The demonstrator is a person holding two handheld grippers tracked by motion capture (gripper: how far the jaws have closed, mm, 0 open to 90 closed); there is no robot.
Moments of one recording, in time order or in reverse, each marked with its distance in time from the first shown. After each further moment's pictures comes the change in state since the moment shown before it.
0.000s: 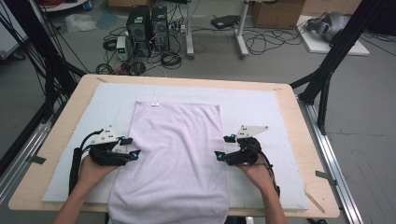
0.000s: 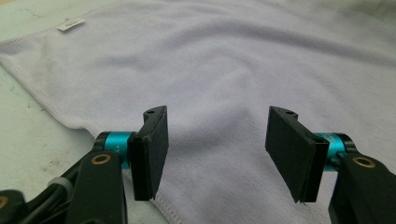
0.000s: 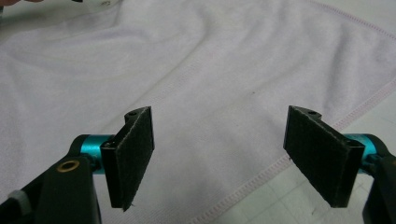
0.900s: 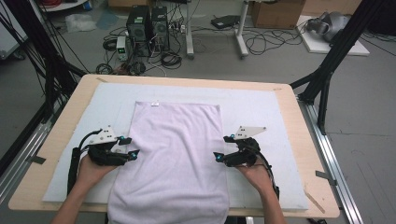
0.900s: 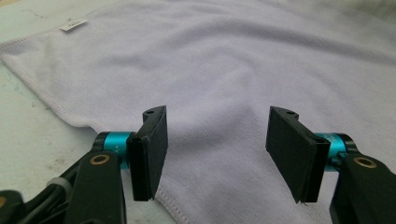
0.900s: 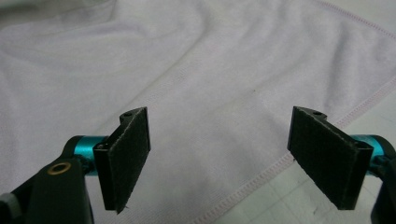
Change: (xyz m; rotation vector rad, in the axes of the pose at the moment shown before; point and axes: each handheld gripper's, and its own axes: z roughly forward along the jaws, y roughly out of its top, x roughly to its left) left arm 0.003 -0.001 -0.002 0.002 -0.002 0.007; right arm 0.004 0.001 0.003 0.018 -0.017 -0.012
